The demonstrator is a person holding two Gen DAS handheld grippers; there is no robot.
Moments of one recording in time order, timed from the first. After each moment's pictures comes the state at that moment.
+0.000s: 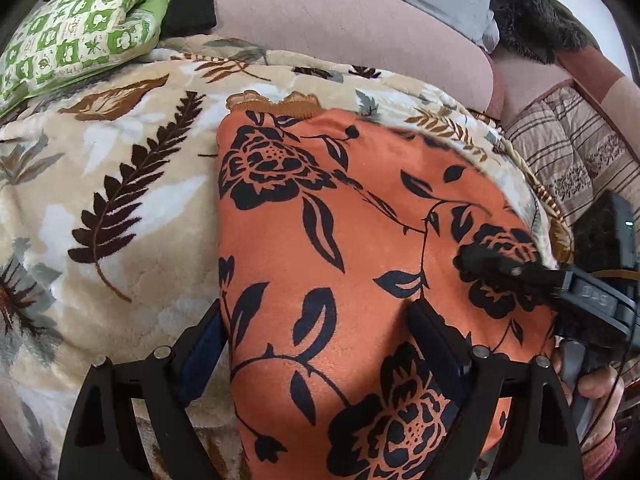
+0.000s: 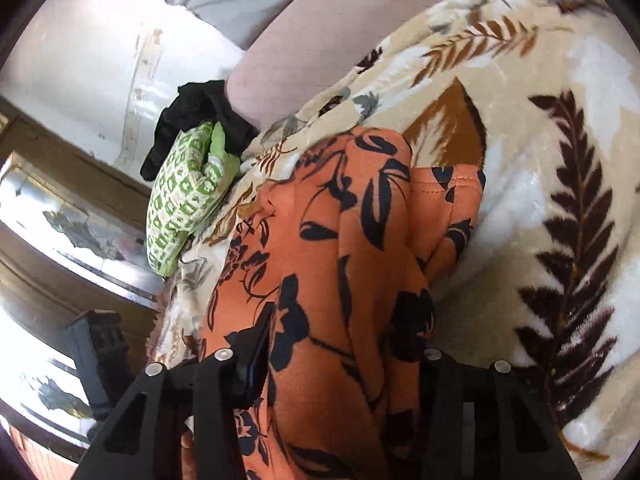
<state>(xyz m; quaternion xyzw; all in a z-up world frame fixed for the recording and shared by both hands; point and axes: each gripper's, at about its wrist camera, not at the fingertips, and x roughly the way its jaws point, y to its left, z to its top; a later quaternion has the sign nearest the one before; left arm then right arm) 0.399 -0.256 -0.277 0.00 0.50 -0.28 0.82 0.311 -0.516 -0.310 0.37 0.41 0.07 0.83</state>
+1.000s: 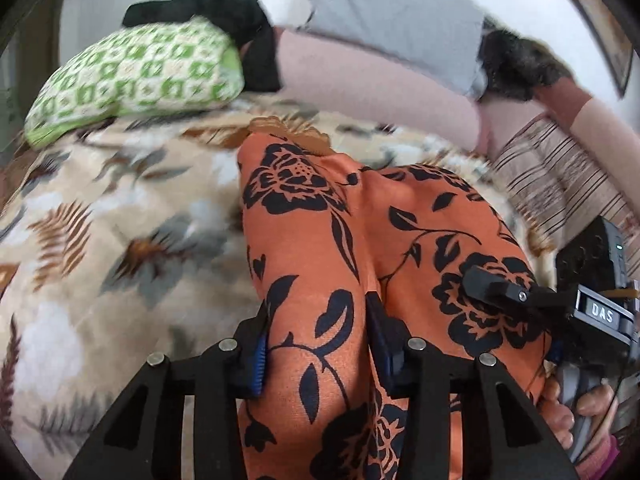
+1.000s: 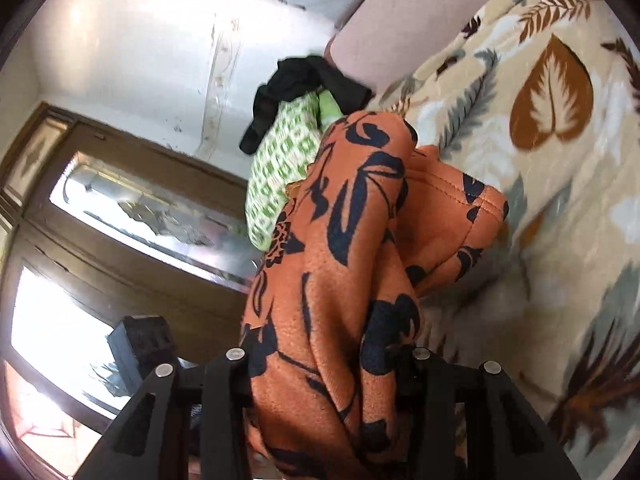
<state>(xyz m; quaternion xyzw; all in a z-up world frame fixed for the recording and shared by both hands) 0.318 -0.109 -0.212 -0.01 0.44 -0.25 0.86 0.237 -0.379 -0.250 0.44 0.35 0.18 0.80</state>
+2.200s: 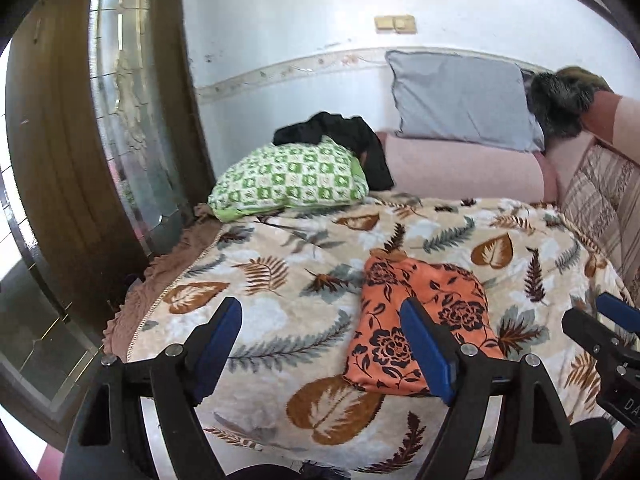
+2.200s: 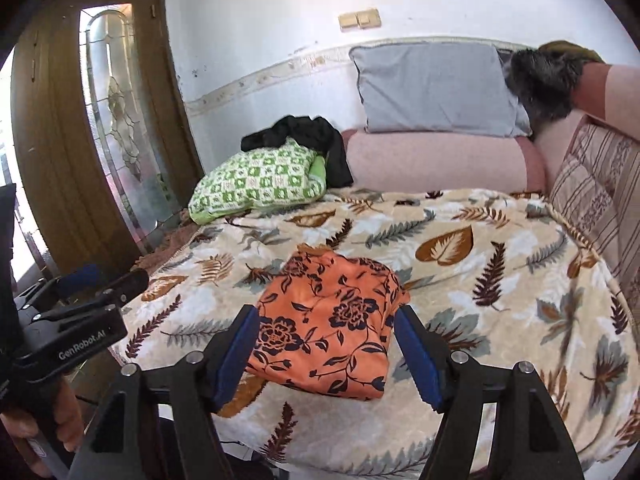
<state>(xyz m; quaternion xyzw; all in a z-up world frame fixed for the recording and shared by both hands) 0.098 -0.045 -0.062 0.07 0.27 -0.02 0.96 0.018 -0.260 -0.074 0.08 0.29 0.00 0.95</state>
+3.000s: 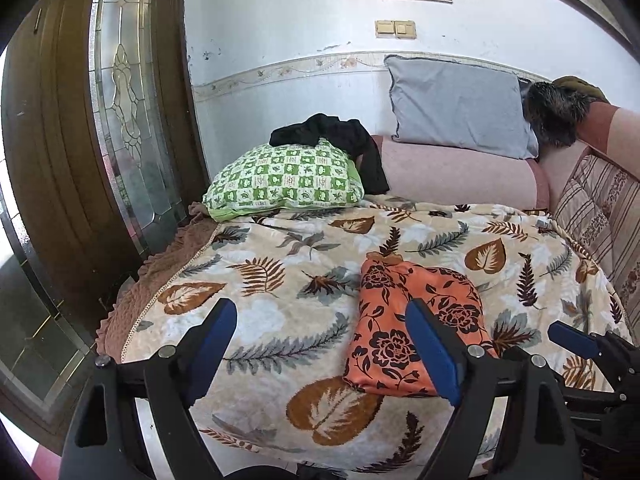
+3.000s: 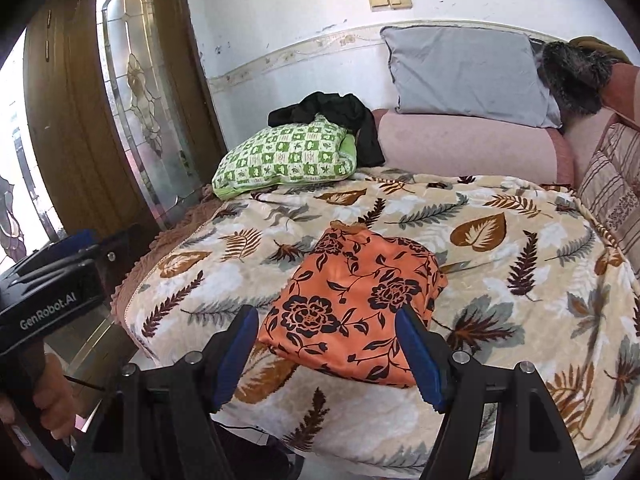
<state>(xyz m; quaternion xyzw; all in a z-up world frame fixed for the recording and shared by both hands) 0.104 -0.030 -0.061 0.05 0.27 -0.05 0.96 0.038 -0.224 -0.095 0.08 0.33 0.04 0.94</state>
